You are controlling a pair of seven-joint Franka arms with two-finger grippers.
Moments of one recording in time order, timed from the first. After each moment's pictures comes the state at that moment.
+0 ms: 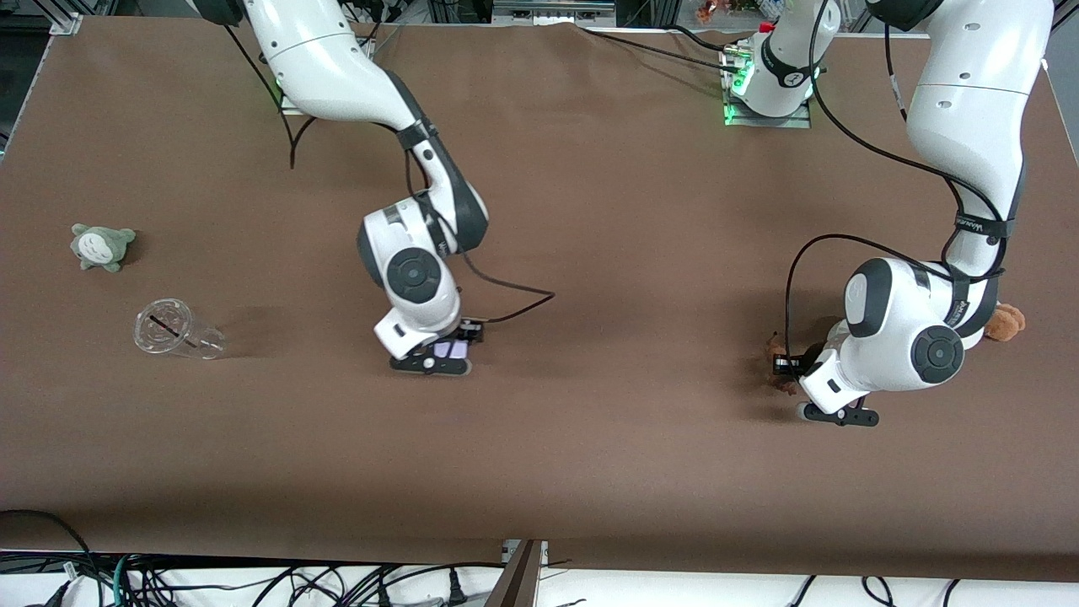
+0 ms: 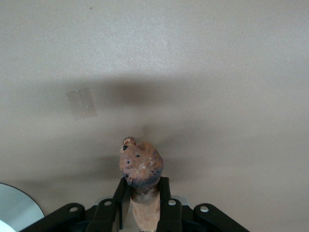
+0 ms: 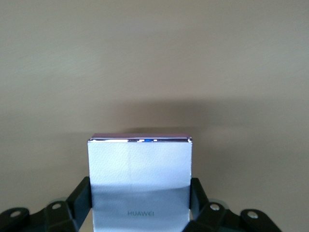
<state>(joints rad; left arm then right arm) 0.10 0.73 -0.19 -1.54 0.00 2.11 0.02 0.68 0.79 -0.26 -1.42 0.12 2.14 0.48</state>
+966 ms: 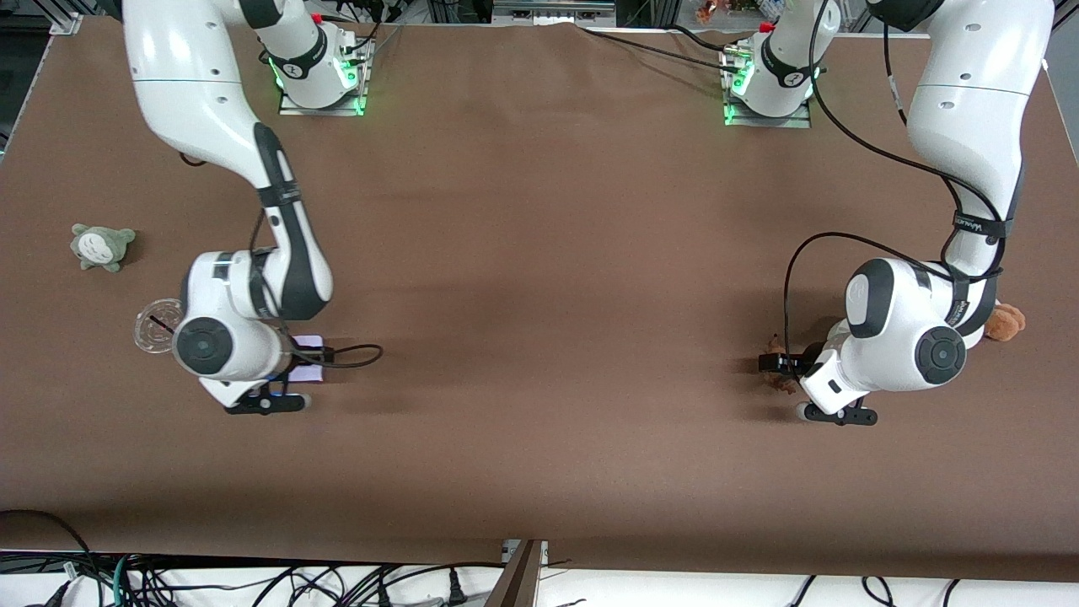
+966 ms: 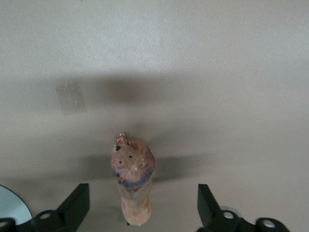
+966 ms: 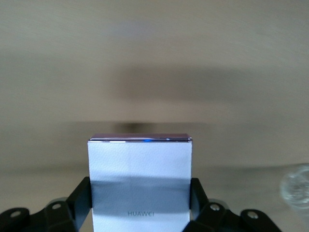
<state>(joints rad) 0.10 0.73 -0.19 -1.53 -0.04 2.09 0.02 0.34 0.75 -0.28 -1.51 0.13 2.06 -0.02</state>
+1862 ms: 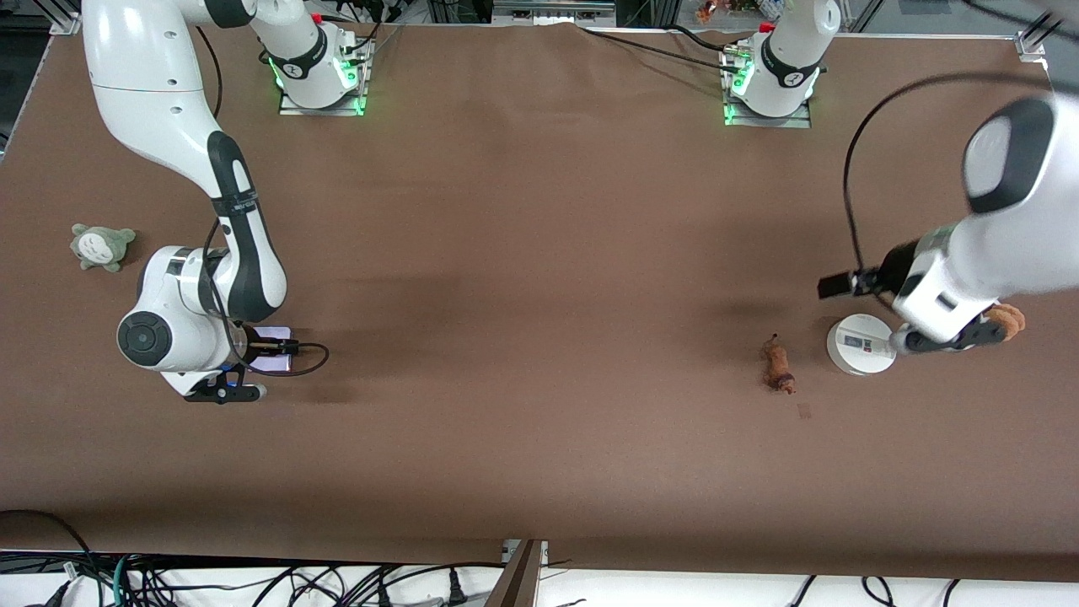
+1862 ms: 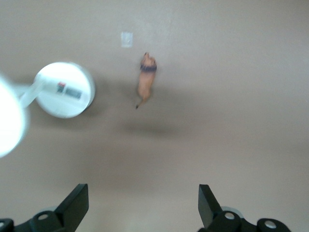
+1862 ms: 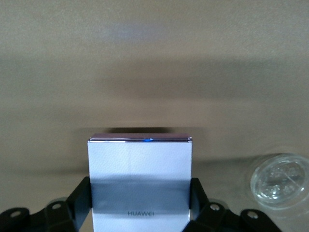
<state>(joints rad) 0.10 0.27 -0.21 -1.47 -0.05 1.55 -0.27 0.27 0.73 -0.28 -1.62 0.16 2.15 -0.08</state>
